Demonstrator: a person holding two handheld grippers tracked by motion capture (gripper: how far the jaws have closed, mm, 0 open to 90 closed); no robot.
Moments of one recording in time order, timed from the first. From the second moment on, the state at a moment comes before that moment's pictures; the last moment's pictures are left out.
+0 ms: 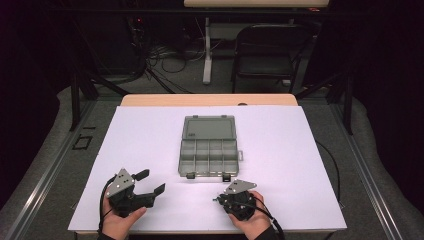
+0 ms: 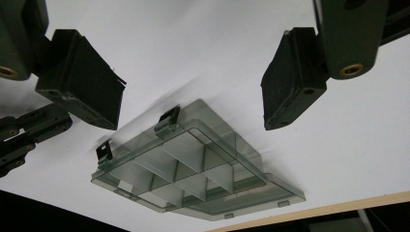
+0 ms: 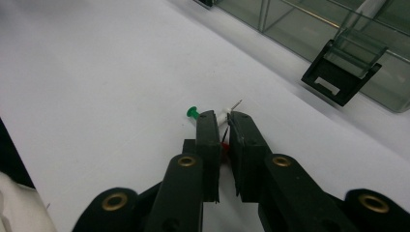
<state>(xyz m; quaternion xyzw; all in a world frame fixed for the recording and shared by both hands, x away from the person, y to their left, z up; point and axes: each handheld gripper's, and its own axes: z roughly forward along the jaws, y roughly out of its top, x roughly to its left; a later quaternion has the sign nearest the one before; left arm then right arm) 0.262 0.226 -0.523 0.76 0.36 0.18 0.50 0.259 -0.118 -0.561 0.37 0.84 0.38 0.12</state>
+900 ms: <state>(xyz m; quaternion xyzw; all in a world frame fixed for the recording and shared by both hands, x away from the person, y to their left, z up) 0.262 0.226 -0.523 0.76 0.37 0.19 0.51 0.260 -0.139 -0.539 0.38 0.81 0.43 0.13</state>
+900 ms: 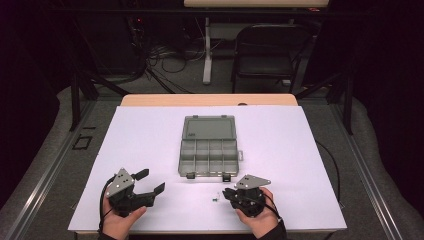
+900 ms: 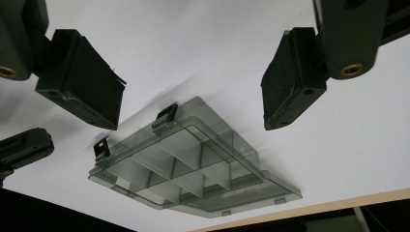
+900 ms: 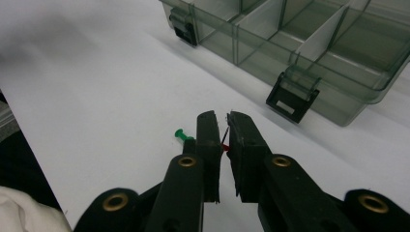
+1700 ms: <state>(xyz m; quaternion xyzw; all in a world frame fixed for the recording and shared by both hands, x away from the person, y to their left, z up) 0.261 0.227 -0.522 0.76 0.37 0.19 0.51 0.291 -0.135 -0.484 0.36 0.80 0.44 0.17</state>
